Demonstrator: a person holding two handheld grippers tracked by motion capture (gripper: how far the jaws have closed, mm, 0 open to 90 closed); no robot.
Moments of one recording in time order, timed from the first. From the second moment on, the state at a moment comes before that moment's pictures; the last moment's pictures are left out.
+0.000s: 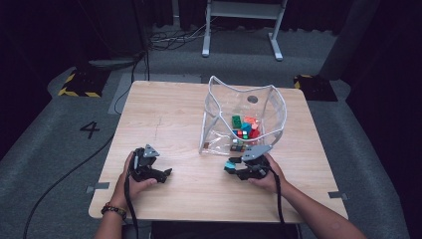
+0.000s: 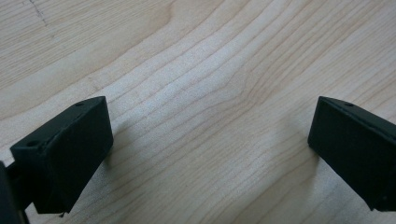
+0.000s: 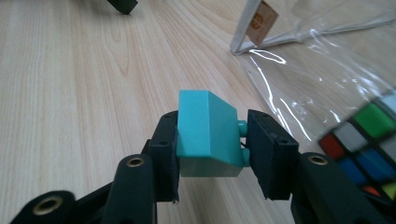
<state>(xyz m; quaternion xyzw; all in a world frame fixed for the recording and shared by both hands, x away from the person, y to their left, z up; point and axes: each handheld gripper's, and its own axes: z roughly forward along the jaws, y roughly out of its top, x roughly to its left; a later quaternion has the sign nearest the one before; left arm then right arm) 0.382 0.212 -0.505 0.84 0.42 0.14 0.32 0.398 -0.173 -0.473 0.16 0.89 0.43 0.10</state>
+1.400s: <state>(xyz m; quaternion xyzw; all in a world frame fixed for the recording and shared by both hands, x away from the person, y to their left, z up) 0.382 0.213 -0.505 0.84 0.42 0.14 0.32 0.376 -0.347 -0.401 0.26 0.82 0.48 0.20</state>
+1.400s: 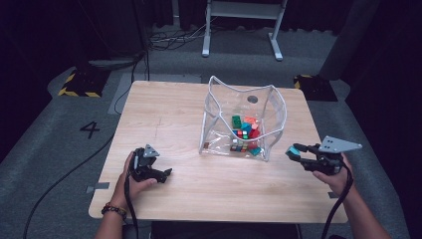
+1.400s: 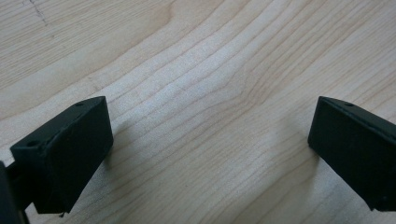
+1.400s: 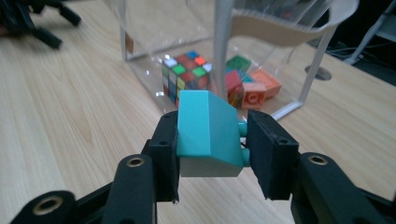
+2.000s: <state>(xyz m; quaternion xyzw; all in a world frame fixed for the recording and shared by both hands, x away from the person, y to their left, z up) 0.382 0.213 -0.505 0.84 0.42 0.14 0.32 0.406 -0.347 -0.331 0.25 0.80 0.50 0.24</state>
